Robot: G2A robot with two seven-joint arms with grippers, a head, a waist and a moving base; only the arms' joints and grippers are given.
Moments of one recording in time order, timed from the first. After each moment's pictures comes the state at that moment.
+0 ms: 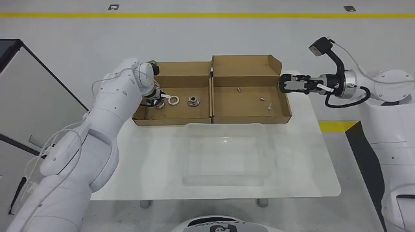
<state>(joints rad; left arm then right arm) 0.45 -1.38 -0.69 -0.41 0.62 0.06 -1.12 -1.03 -0.92 1.43 -1.41 0.36 -0.38 1.44</state>
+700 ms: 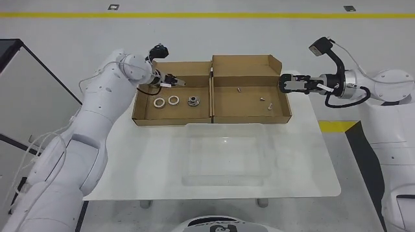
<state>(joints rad) 0.53 -1.27 -0.88 -0.72 0.53 -0.23 -1.06 -1.03 -0.92 1.43 -1.41 0.36 -0.38 1.44</state>
